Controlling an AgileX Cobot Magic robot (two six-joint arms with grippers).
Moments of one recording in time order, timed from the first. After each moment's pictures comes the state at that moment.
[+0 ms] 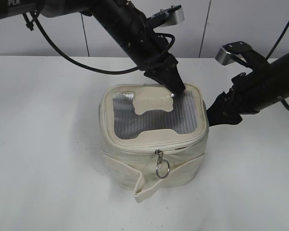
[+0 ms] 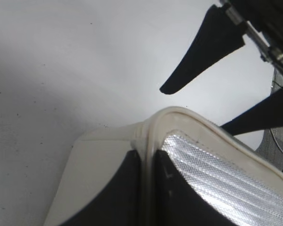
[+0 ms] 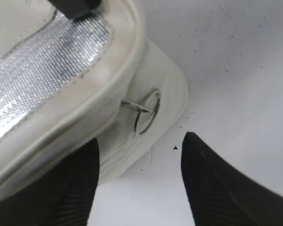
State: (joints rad) left arm -0.58 2.27 -2.04 -0.71 1.23 0.68; right arm 0.17 1.76 -0.97 0.90 0.69 -1.24
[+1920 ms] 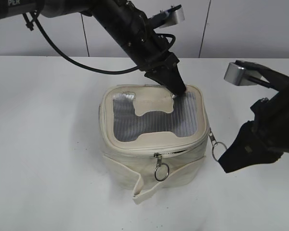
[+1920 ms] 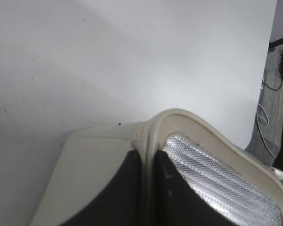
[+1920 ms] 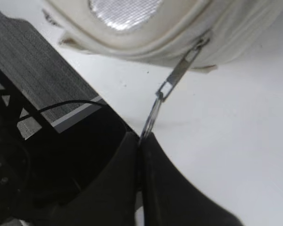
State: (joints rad) left arm -0.58 2.27 -2.04 -0.72 1.25 0.65; right arm 0.31 1.44 -0.82 0.65 0.97 -0.71
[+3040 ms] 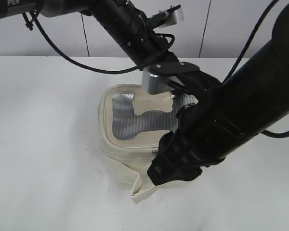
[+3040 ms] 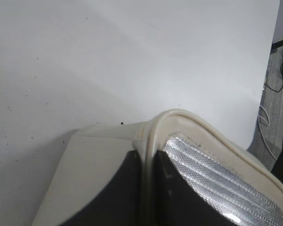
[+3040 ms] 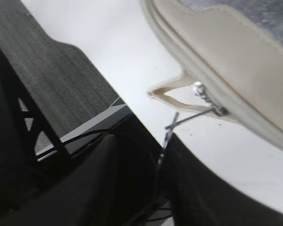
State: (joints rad) left arm -0.58 2.27 -2.04 -0.72 1.25 0.64; right arm 0.74 1.49 -0.93 0.56 0.75 -0.34
